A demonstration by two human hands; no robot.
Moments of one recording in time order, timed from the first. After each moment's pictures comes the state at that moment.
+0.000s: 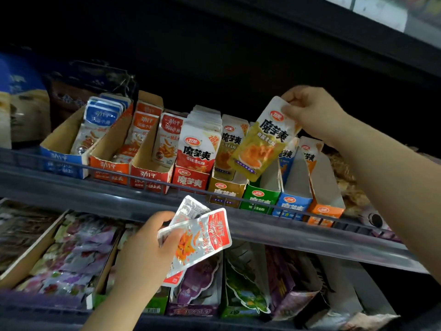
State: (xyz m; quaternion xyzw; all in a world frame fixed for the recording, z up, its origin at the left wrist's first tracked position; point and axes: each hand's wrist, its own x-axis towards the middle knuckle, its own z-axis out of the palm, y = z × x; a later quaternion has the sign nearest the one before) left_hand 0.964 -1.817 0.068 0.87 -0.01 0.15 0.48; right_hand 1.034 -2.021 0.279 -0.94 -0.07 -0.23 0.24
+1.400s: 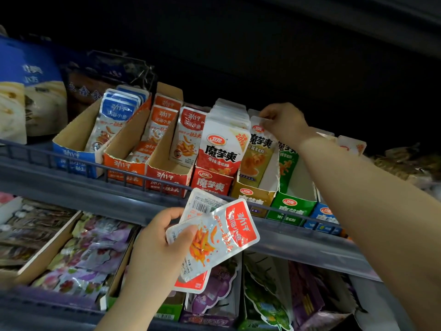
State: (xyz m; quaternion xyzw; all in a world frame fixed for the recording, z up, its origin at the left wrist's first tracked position) left_hand 0.988 -1.810 0.069 0.76 0.02 0.12 0.64; right_hand 1.144 -1.993 0.218 -0.96 -0.09 -0.20 0.16
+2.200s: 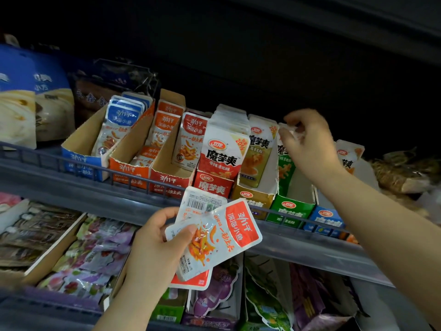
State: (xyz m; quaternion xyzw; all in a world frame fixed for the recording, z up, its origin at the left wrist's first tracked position) left_hand 0.988 -1.807 0.070 0.69 0.04 0.11 0.72; right_hand 1.076 -2.005 0.204 -0.90 -0.13 -0.38 0.19
